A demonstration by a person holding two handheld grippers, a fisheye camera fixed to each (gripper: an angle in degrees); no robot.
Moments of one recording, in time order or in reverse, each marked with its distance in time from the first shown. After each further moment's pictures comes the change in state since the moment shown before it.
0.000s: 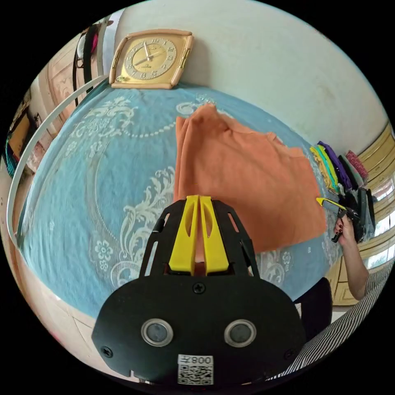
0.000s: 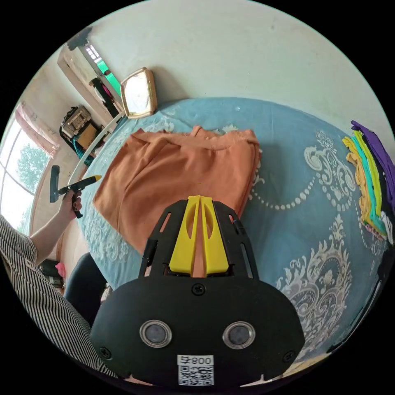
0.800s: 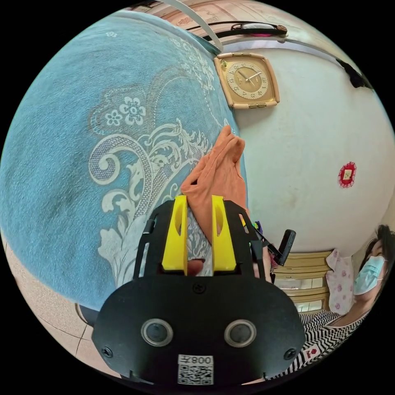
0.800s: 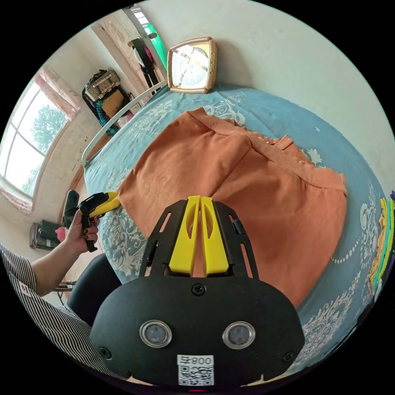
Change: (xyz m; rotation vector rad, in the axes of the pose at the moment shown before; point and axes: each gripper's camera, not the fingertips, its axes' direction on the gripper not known) left arm -0.183 0.161 -0.016 0.189 0.657 -0.701; right arm -0.189 -0.085 0.065 -0.098 -0.066 -0.255
